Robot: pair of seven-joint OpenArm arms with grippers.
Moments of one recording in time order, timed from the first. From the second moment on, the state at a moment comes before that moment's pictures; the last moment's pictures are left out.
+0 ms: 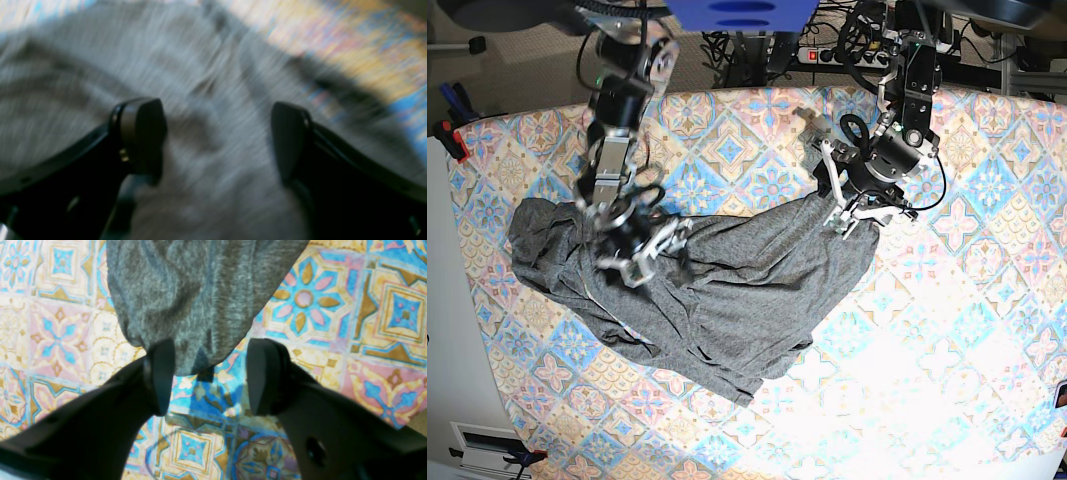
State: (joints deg) left arm 11.5 -11.1 5.4 115.8 -5.4 -24.3 62.8; right arm 10.6 -5.6 27.7 58.7 -41.5 44.1 20.4
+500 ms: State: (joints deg) left arm 11.4 -9.9 5.3 115.8 -5.0 -24.3 62.8; right arm 9.3 -5.9 24.6 57.2 -41.4 44.4 20.7
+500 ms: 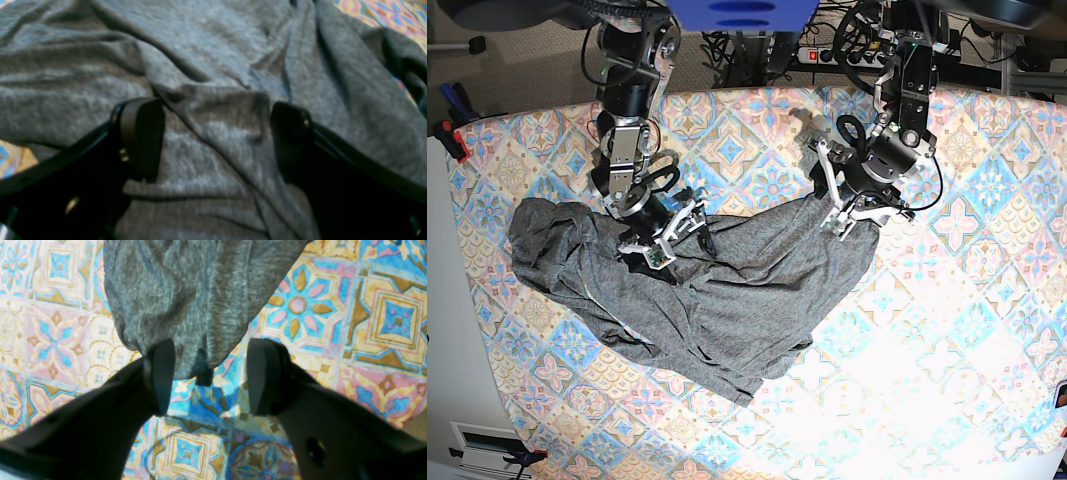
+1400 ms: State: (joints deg) left arm 10.9 -10.0 5.3 115.7 -5.0 -24.3 62.6; right arm -10.4 -7.6 24.7 86.9 -39.0 44.7 17.4
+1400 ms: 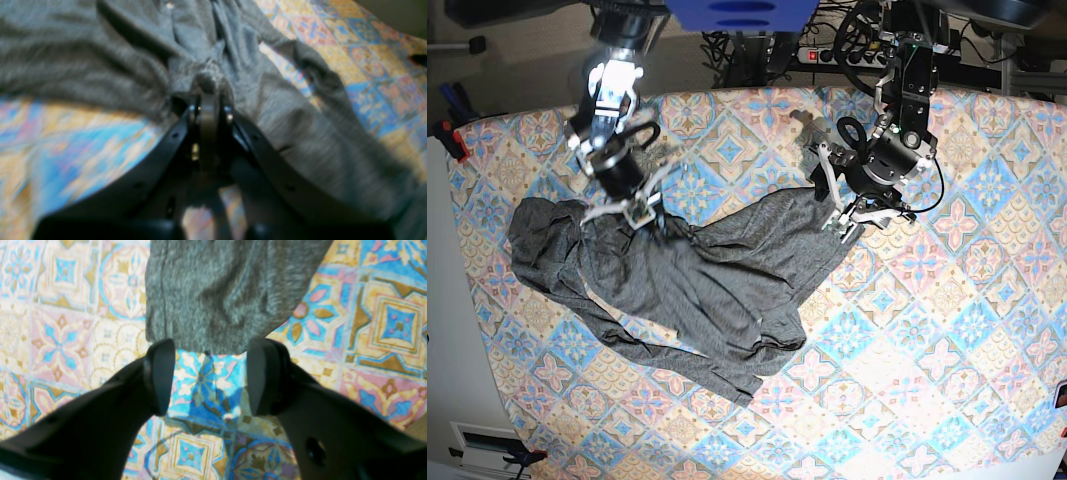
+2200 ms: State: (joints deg) left arm -15.3 -4.3 7.5 85.9 -4.7 -23.9 62.6; right arm -18.0 -7.6 25.5 85.7 -38.6 43.9 17.2
